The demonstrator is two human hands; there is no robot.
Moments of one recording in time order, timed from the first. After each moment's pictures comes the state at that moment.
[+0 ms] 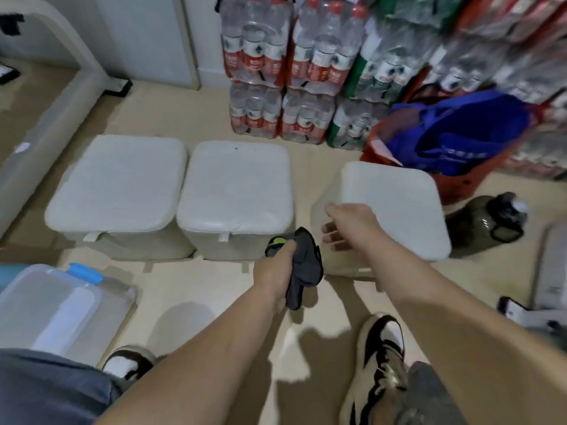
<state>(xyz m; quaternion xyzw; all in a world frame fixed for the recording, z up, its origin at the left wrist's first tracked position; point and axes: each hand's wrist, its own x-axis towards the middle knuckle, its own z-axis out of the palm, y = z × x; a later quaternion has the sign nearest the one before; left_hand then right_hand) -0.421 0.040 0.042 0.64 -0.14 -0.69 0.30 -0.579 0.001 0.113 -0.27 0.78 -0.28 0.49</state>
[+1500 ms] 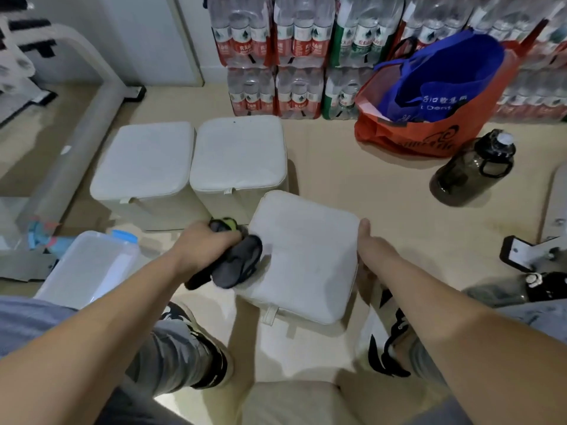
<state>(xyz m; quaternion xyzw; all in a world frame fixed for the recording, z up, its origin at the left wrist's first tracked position) -0.295 0.122 0.138 0.71 -0.55 -0.43 0.09 -0.611 0.181 0.069 -0.22 0.84 -0.10 0.49</state>
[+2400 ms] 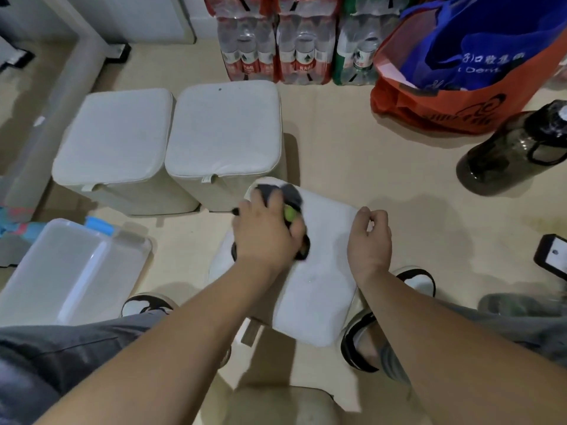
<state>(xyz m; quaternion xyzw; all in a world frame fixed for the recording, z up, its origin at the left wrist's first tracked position) -0.435 0.102 0.035 0.66 -0.74 -0.10 0.06 -0.605 0.146 -0.020 -0.23 0.84 -0.35 0.34</state>
